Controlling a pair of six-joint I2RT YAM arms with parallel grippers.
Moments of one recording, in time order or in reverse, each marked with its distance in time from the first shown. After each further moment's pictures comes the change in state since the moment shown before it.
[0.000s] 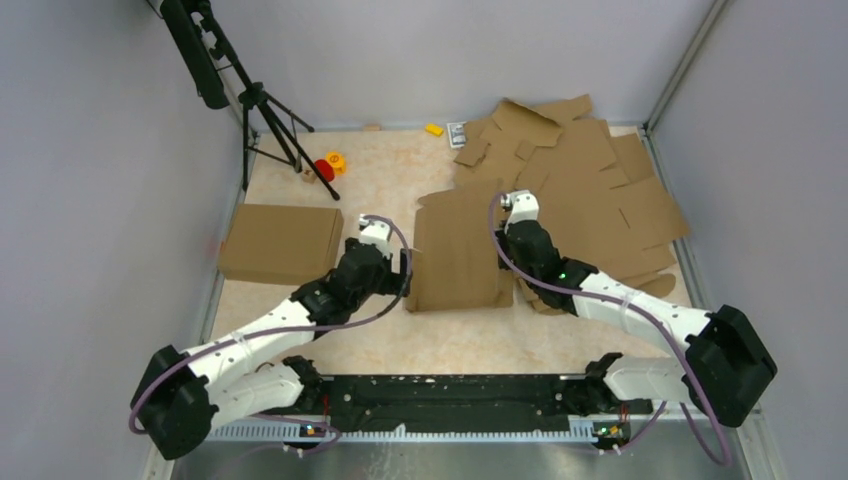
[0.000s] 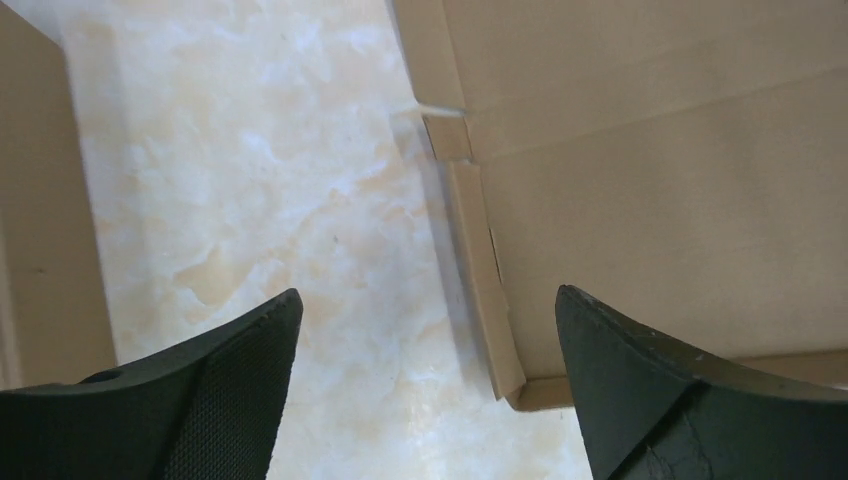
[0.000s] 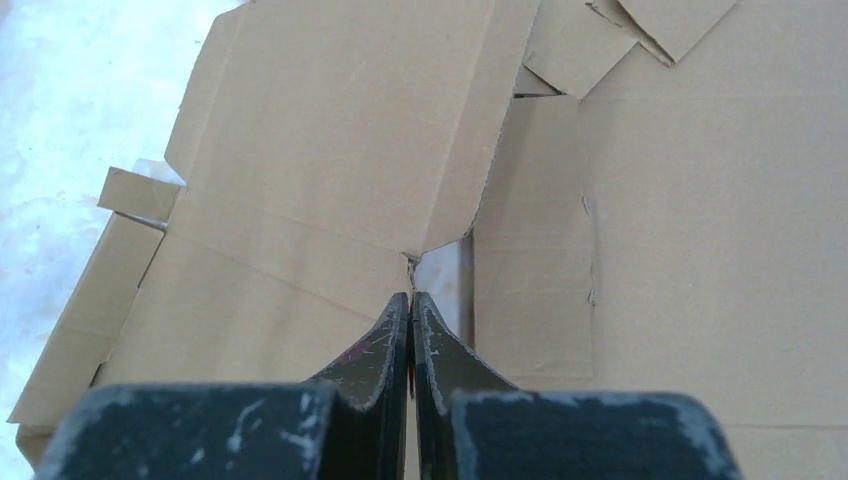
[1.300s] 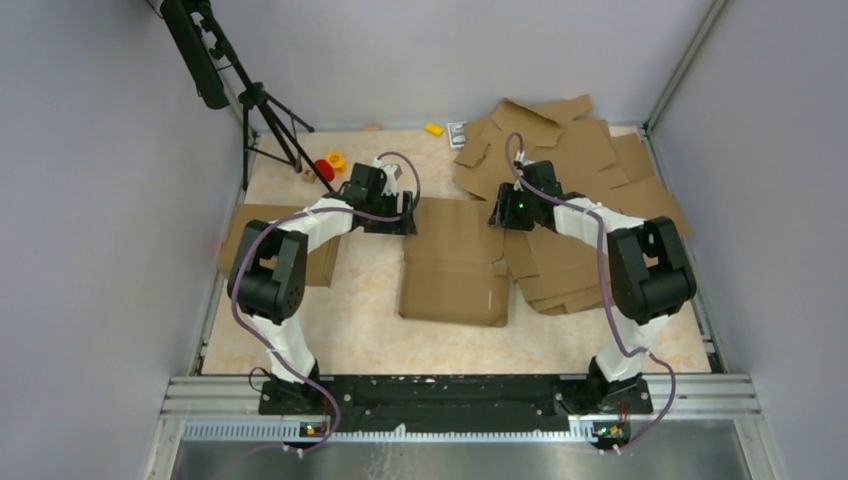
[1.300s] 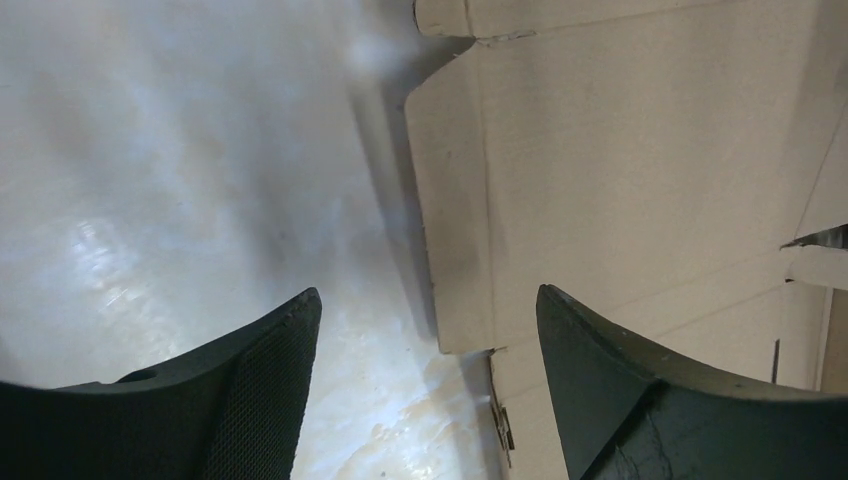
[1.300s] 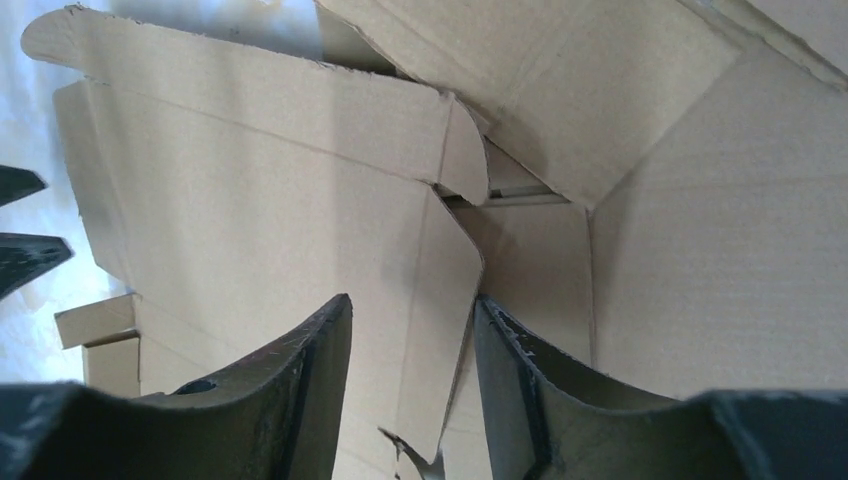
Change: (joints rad) left arm 0.436 0.792 0.623 -0.124 0.545 0.124; right arm -0.425 0.578 0.422 -0.148 -0.607 0.107
